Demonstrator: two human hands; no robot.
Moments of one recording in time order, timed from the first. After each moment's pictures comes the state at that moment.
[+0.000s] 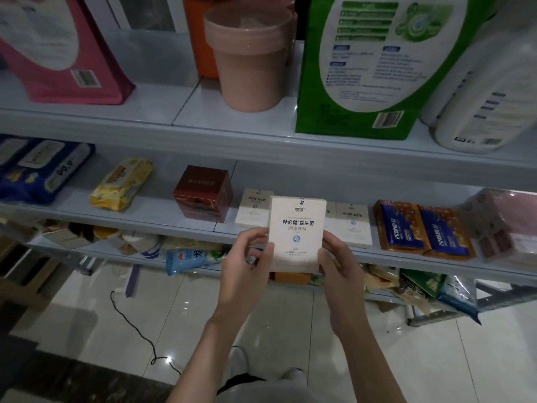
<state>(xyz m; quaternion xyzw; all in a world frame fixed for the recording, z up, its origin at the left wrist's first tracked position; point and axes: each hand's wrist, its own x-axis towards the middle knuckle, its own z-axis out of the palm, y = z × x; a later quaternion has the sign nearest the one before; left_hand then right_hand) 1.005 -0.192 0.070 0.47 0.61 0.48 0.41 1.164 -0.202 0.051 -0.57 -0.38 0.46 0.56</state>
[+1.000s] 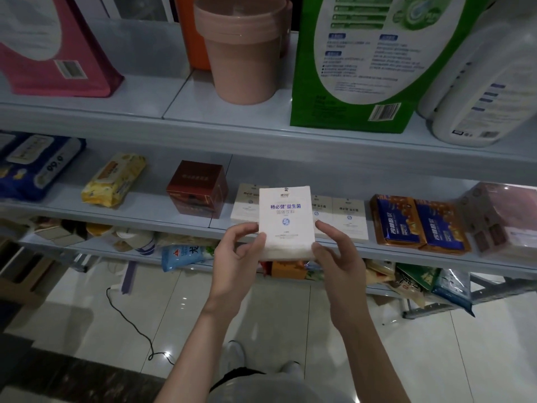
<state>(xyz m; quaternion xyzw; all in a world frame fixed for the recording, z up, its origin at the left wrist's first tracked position) 1.002 -0.183 0.072 0.38 0.59 0.51 0.50 1.171 -0.201 0.057 -0.53 -0.37 0.50 0.57</state>
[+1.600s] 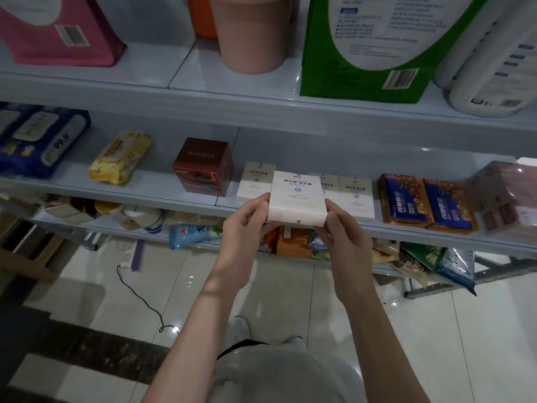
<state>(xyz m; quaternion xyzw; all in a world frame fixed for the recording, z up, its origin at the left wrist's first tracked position) 1.003 -0.185 0.086 0.32 0.55 0.51 0.58 1.165 -0.202 0.062 -0.53 -0.28 0.52 0.60</state>
